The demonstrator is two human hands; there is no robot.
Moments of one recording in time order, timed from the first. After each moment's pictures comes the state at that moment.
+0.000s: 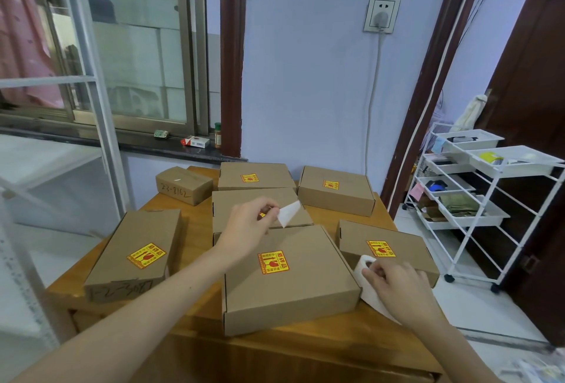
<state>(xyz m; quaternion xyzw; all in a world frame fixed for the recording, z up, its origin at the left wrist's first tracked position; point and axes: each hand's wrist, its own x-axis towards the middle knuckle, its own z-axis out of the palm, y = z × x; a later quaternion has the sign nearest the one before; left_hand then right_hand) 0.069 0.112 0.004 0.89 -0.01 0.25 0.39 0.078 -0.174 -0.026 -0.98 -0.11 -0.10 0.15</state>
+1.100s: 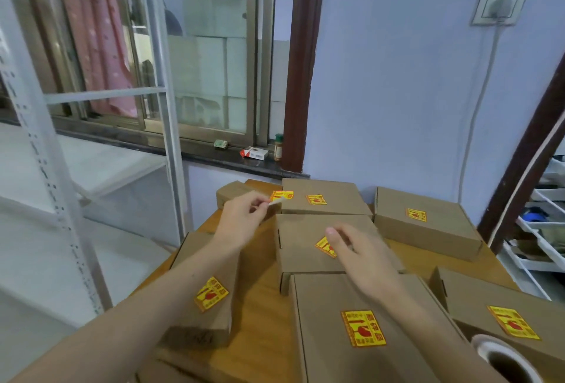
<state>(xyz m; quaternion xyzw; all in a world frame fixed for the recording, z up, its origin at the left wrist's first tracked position) 0.128 0.281 -0.009 0.86 0.11 0.31 0.38 0.137 0.041 0.019 -0.90 -0.28 -0.05 0.33</state>
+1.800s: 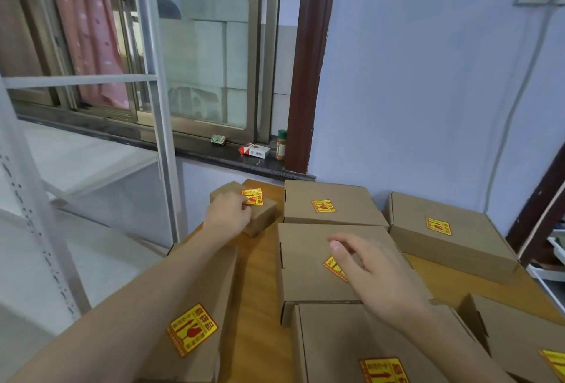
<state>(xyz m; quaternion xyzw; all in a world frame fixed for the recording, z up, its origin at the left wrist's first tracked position) 0.211 0.355 -0.047 0.93 0.22 0.21 0.18 0.162 0.057 0.023 -0.90 -0.31 0.00 0.30</state>
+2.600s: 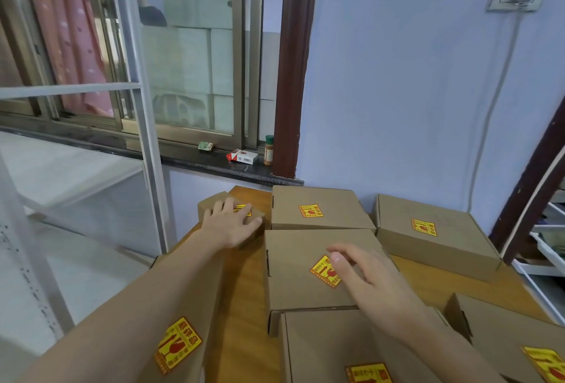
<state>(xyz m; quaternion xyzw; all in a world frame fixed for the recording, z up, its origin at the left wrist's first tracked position) 0.227 0.342 -0.042 0.98 0.19 0.03 0.03 0.170 0.036 0.016 -0.90 -0.31 0.01 0.30</state>
